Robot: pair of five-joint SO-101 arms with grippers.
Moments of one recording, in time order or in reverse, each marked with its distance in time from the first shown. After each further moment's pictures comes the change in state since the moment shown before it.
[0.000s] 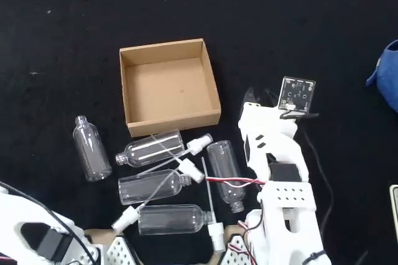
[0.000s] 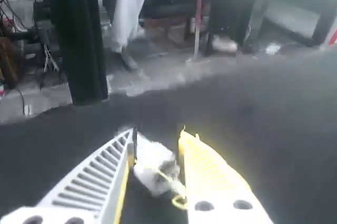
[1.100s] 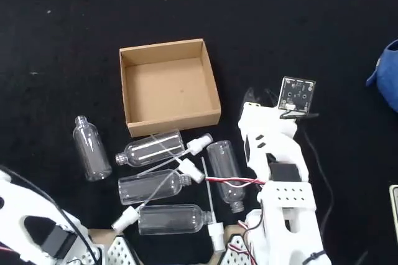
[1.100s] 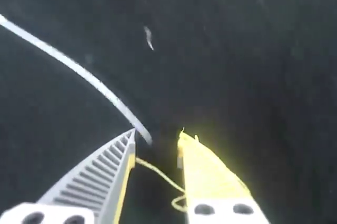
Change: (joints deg) left arm 7.1 -7.7 -18.5 91.1 0.4; right arm 0.0 0.0 0.0 0.0 0.0
